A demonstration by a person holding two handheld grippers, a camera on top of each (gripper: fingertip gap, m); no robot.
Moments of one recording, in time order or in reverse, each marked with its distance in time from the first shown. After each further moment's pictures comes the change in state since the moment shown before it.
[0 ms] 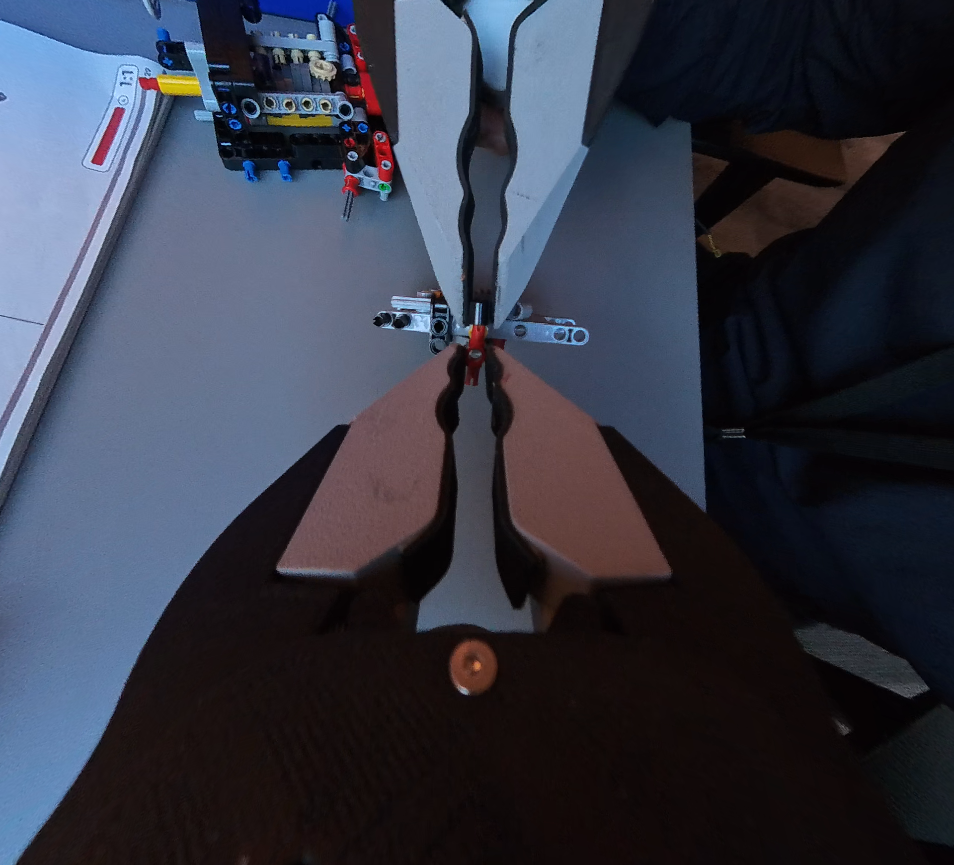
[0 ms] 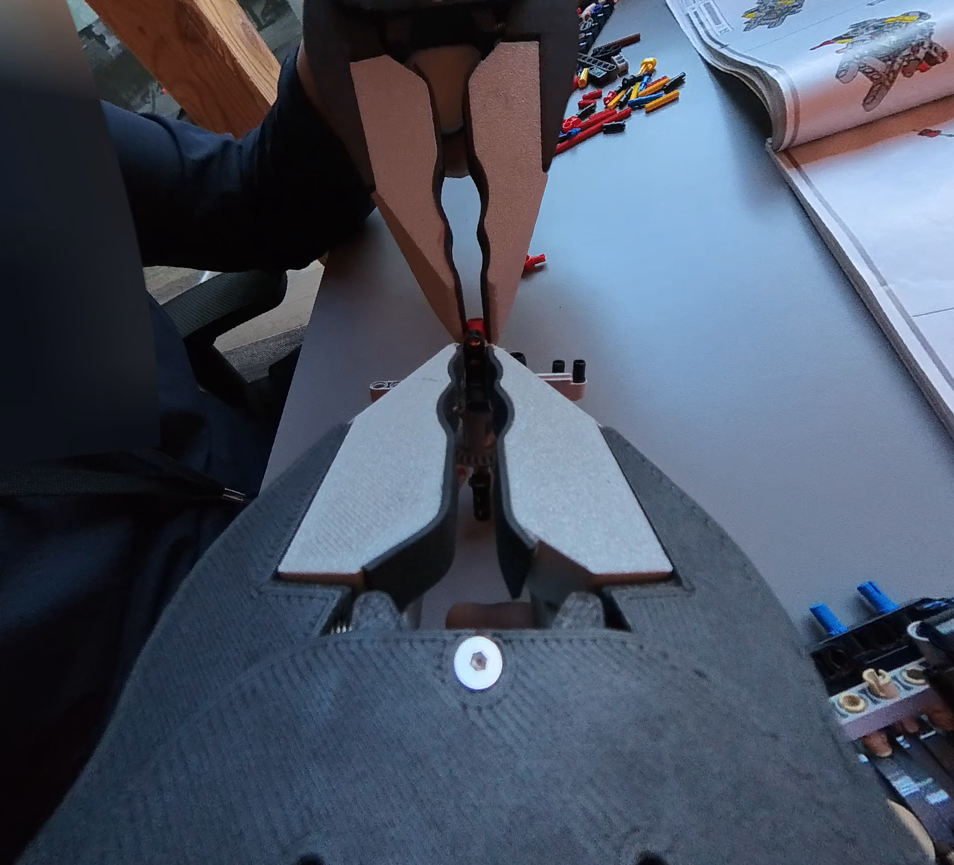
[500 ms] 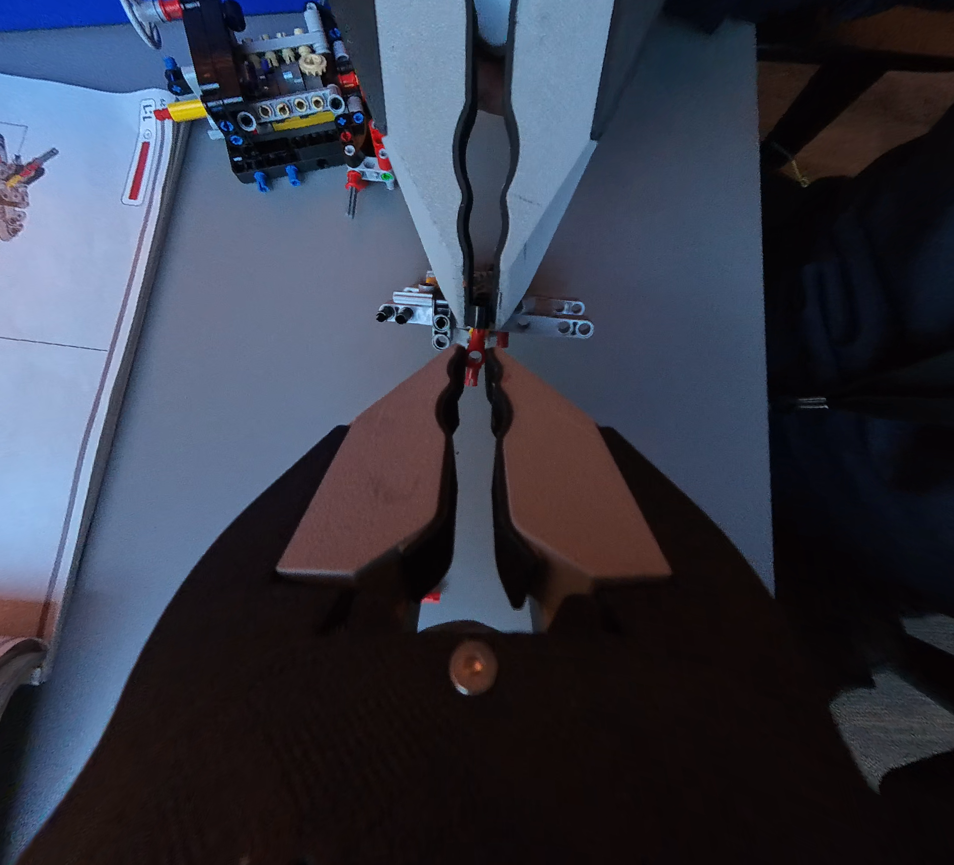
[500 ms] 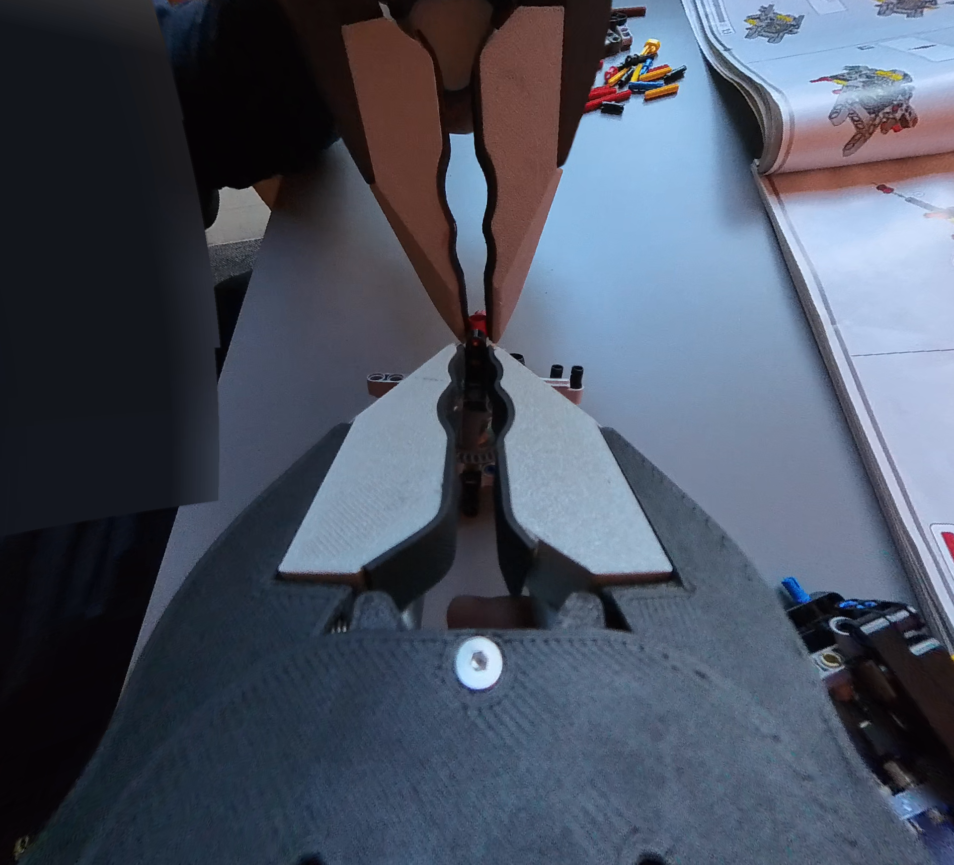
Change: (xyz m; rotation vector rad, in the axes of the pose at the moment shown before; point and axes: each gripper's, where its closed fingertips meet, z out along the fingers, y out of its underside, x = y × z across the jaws) left arm 0.001 0.006 0.004 -0.080 -0.124 0.160; right arm -0.003 0.007 0.004 -0.118 0.101 -0.198
